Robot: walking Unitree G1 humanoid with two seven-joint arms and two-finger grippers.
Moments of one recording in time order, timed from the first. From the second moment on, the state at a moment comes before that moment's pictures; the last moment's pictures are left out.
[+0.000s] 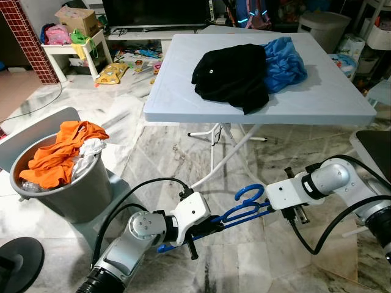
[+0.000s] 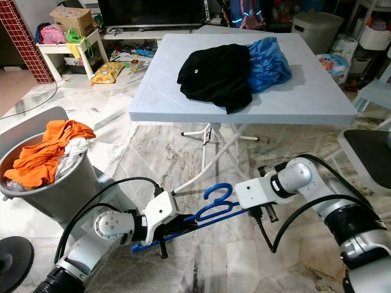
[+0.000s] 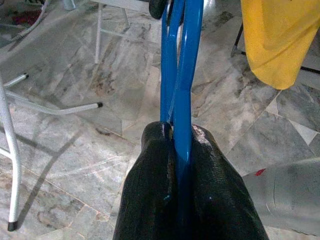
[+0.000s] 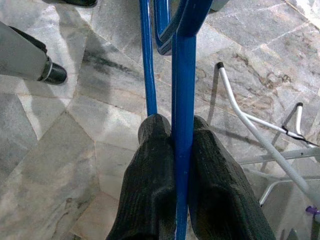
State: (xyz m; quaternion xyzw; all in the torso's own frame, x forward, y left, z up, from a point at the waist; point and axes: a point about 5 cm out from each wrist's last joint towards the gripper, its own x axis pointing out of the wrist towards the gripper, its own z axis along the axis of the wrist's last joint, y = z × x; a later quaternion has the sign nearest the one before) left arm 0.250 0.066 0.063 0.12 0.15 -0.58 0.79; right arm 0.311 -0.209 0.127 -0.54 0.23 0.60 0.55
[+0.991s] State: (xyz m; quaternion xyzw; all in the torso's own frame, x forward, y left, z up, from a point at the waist) left arm 0.265 0.095 0.086 -0.12 0.06 -0.37 0.92; right arm 0.335 -0.230 0.099 -0.50 0.24 0.41 0.72
